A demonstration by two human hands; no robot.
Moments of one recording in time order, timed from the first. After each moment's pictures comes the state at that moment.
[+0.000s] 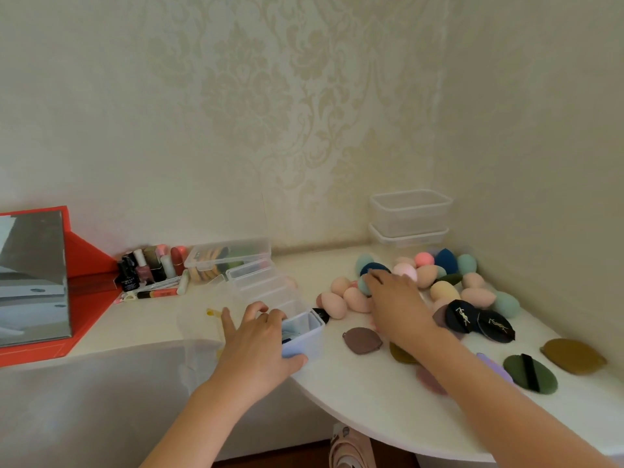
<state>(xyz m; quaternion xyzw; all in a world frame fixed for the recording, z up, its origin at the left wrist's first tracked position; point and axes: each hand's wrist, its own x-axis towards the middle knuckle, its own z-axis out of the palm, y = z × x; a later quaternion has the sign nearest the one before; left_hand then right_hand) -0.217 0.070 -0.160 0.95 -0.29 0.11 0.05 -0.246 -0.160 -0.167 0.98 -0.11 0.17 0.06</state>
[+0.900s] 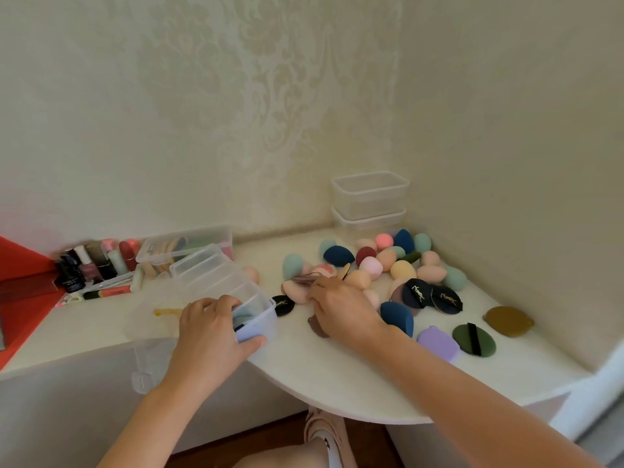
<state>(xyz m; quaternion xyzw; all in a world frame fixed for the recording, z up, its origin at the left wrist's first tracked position) -0.196 0.075 -0.173 0.94 -0.27 0.17 0.16 -0.262 -0.128 -0.167 0.99 -0.01 0.15 -0.05</state>
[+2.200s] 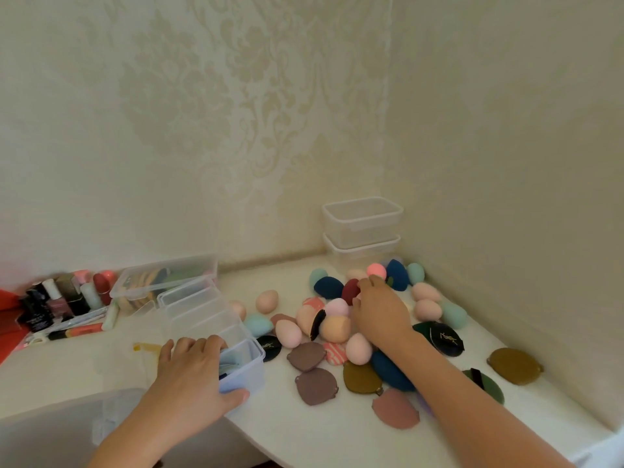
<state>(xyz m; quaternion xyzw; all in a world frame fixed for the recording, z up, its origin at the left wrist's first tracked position) -0.177 0.065 -0.162 0.95 -0.31 0.06 -0.03 -0.231 -0.217 -0.173 0.94 -0.27 0.19 -0.09</state>
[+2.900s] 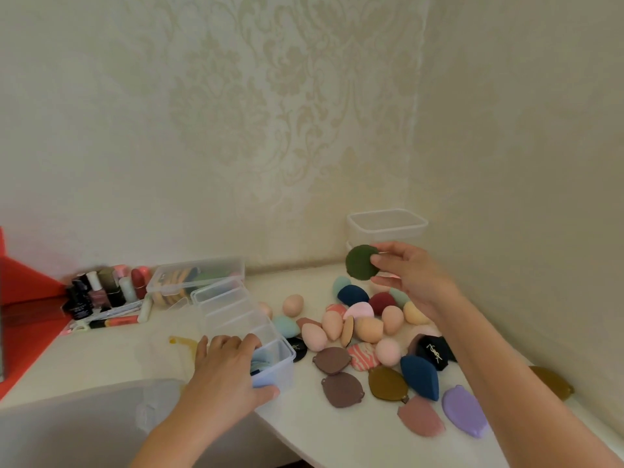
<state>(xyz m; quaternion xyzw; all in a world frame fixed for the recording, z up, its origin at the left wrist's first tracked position) -0.181 0.066 -0.163 0.95 -0.31 0.06 0.04 -0.253 -0.208 -0.081 0.69 -0.11 0.22 -0.69</state>
